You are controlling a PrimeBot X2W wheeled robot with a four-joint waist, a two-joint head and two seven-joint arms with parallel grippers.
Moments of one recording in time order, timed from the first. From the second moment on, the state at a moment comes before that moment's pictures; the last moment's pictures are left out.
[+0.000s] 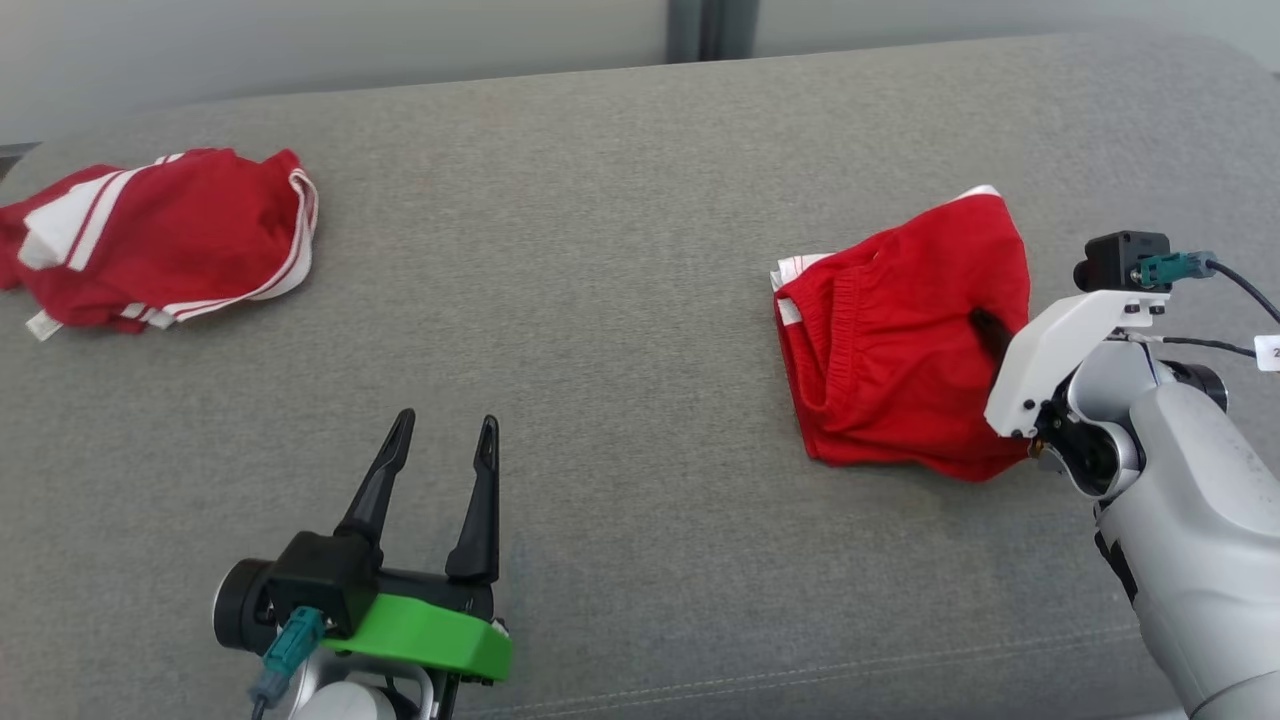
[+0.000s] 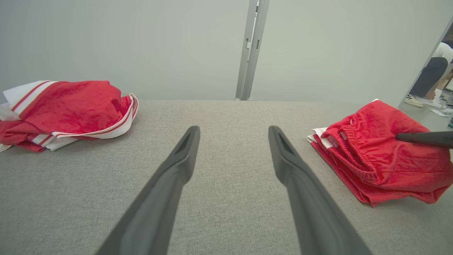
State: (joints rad) left arm -0.11 0.24 -0.45 0.03 -0.43 0.15 -0.25; right arm -0.62 -0.24 0.16 0.70 0.53 0.13 0.31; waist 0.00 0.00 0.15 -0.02
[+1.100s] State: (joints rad) left arm -0.25 0.35 -0.44 -0.13 -0.36 0.18 -0.14; right arm -0.94 -0.32 0.17 0.84 0.57 0.13 0.13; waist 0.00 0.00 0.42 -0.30
